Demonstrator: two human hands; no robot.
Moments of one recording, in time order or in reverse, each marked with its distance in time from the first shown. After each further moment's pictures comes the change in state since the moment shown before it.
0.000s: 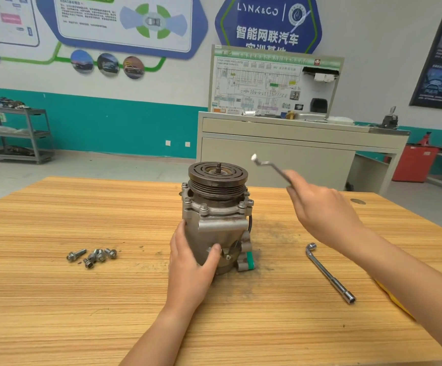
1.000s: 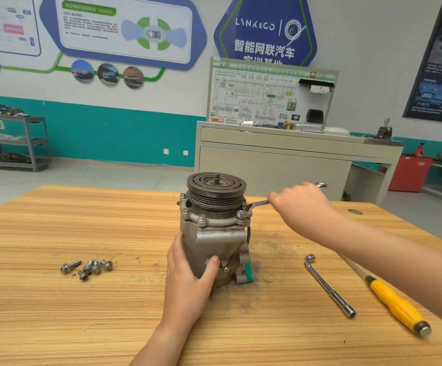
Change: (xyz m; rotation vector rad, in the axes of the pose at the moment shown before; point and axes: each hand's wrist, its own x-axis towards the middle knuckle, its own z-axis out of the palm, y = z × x) left_hand 0.000 -0.003 0.000 -0.031 -0.001 -0.017; right_hand 0.040 -0.014 0.001 -0.562 -0.306 -0.203
